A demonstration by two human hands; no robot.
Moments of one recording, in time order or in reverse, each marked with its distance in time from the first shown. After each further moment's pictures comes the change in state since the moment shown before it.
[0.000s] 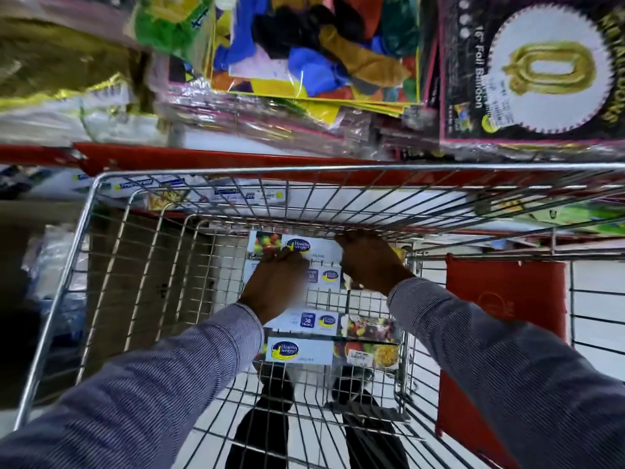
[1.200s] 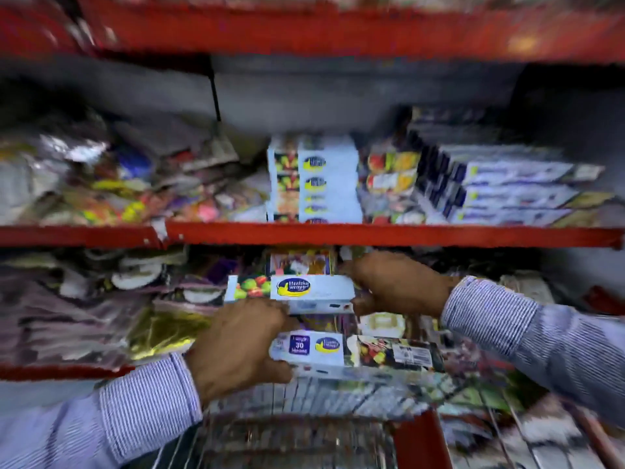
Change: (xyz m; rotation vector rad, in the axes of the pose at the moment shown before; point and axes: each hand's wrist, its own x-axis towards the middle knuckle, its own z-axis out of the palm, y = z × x) left_hand -0.227 0.052 -0.434 0.067 0.470 0.017; right_hand -0.298 -0.058 -0.426 -0.226 0.541 -0.169
